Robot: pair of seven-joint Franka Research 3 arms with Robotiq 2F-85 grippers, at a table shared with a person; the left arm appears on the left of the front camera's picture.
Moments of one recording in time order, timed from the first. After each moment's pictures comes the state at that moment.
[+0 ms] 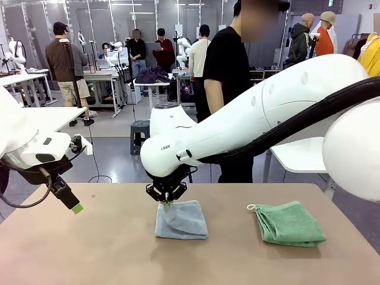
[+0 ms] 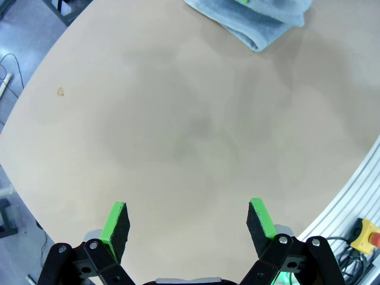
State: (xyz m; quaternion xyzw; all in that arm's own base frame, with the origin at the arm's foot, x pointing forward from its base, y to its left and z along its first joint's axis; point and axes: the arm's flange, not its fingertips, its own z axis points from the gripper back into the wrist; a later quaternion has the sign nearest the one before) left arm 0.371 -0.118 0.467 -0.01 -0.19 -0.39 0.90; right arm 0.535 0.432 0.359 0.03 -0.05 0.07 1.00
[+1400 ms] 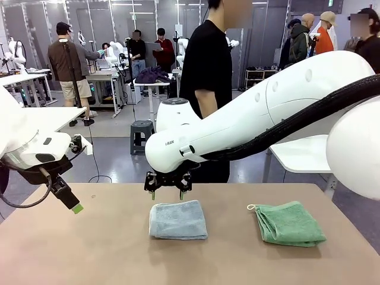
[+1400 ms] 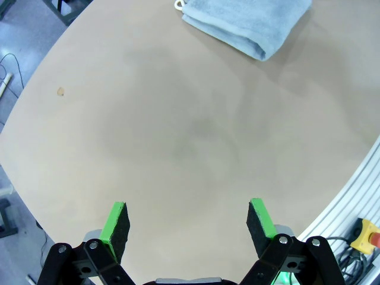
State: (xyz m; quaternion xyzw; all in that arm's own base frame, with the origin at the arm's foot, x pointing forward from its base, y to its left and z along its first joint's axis) left arm 0.371 -0.118 0.467 -0.01 -0.19 -0.39 0.90; right arm 0.543 0.423 0.374 0.06 -0.07 0.05 0.99
